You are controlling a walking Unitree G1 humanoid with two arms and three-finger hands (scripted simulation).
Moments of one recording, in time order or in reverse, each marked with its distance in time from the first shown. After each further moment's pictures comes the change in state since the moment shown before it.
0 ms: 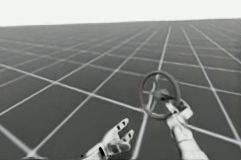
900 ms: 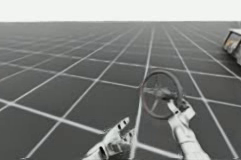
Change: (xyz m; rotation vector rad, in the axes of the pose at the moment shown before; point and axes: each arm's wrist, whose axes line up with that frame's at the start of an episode) left arm 0.000 0.000 0.000 -0.001 0.003 0.002; right arm 0.001 -0.001 -0.001 -0.002 0.003 -0.005
